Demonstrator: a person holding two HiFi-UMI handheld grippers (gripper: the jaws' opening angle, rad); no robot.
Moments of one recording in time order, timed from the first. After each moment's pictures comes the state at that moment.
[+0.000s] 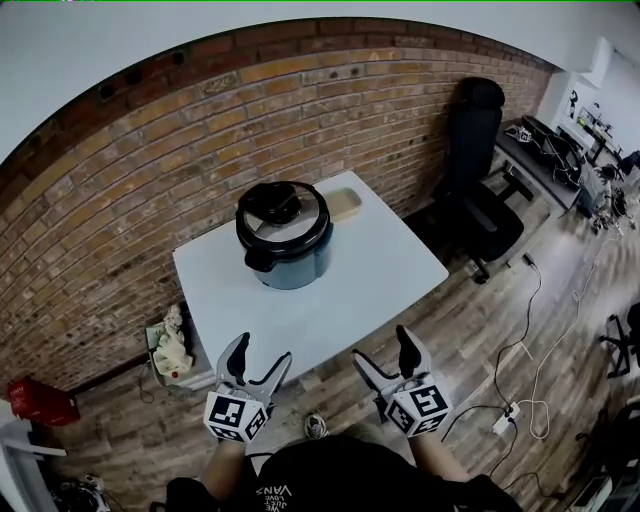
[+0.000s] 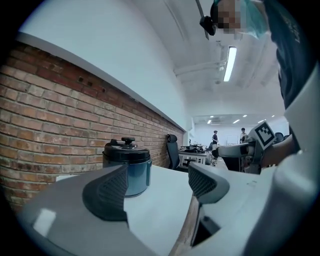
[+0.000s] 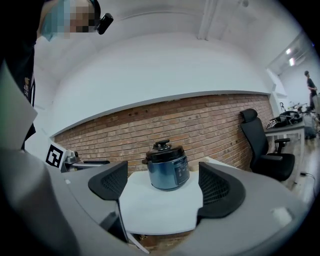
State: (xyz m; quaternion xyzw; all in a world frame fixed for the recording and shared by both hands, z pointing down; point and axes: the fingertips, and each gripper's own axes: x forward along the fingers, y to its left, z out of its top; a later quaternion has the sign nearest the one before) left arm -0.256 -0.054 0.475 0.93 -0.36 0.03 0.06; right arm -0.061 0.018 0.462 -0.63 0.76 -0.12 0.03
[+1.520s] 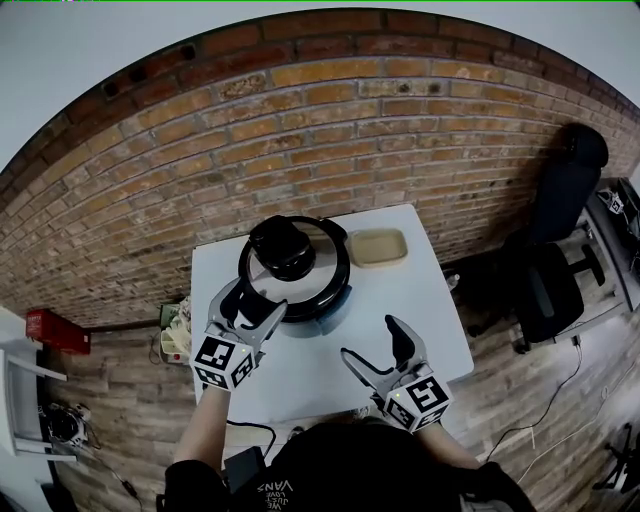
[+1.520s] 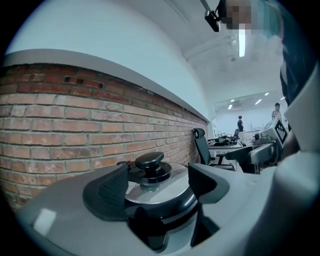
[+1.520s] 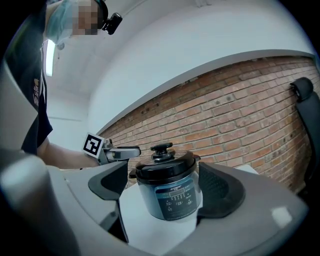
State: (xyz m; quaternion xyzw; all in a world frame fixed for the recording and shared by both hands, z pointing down) left arm -0.176 -0.284 0.437 0.88 -0.47 0.08 0.00; right arm 0.002 -0.199 0.458 -0.42 0.90 -0.12 0.02
